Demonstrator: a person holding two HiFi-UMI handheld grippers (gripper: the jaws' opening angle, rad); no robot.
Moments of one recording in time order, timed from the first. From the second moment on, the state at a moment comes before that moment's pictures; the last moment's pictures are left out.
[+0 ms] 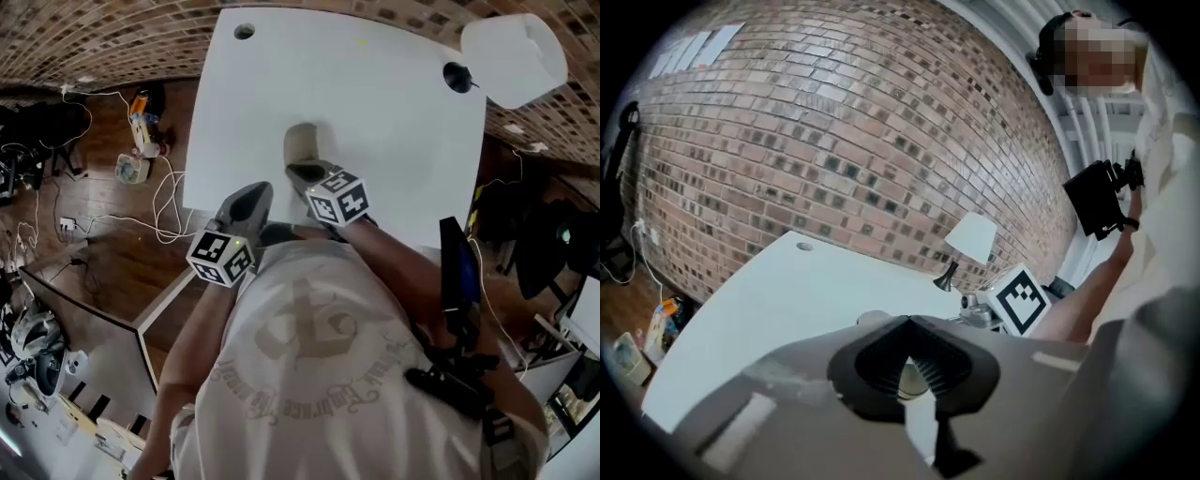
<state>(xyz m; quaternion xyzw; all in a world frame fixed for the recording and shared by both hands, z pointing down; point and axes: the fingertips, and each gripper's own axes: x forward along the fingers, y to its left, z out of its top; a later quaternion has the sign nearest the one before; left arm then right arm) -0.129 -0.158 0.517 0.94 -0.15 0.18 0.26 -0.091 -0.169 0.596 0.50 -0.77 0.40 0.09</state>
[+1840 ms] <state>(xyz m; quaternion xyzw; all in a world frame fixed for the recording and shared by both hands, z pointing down) -0.041 -0.048 0.487 0.95 -0.17 0.14 0.20 0.027 -0.045 0.492 0.46 -0.85 0.24 -0.01</state>
